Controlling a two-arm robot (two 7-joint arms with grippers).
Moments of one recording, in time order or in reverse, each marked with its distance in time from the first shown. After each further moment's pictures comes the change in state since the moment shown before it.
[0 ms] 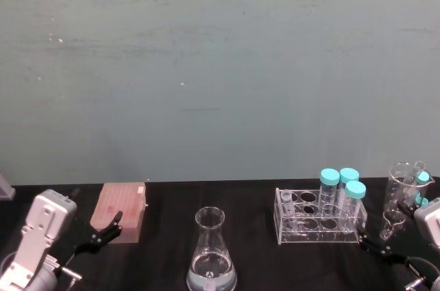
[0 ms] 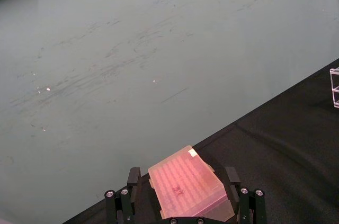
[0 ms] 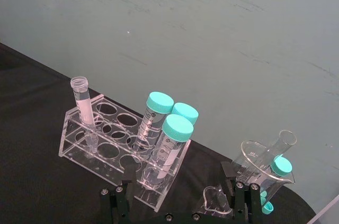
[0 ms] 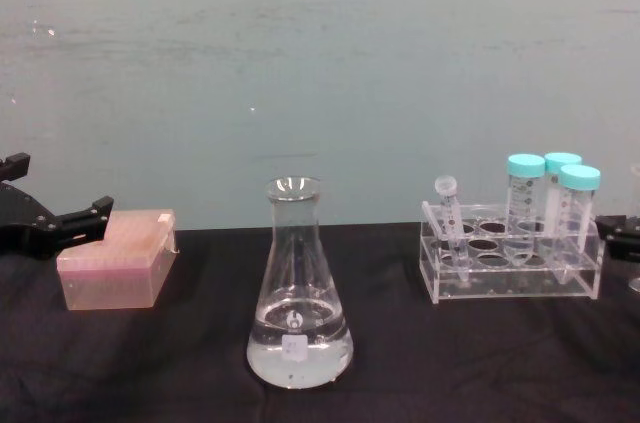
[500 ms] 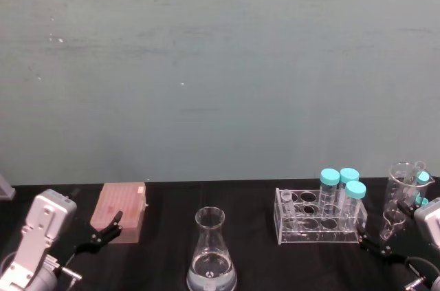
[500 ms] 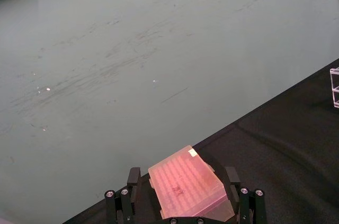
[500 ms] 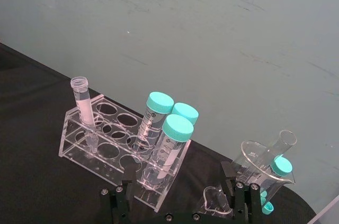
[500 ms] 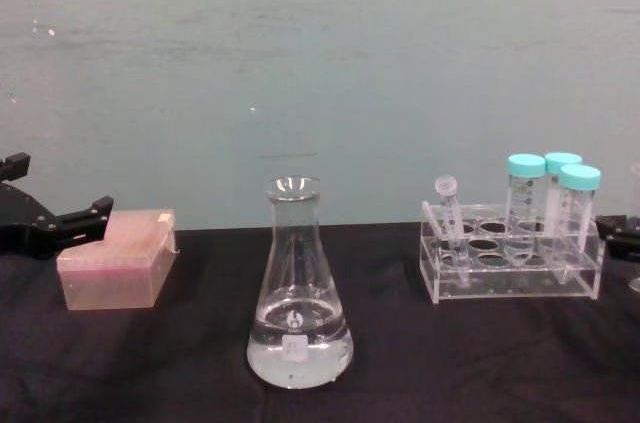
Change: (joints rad) left arm 0.000 0.000 0.000 0.000 0.000 0.000 0.000; right arm 0.000 0.000 0.000 0.000 0.000 0.000 0.000
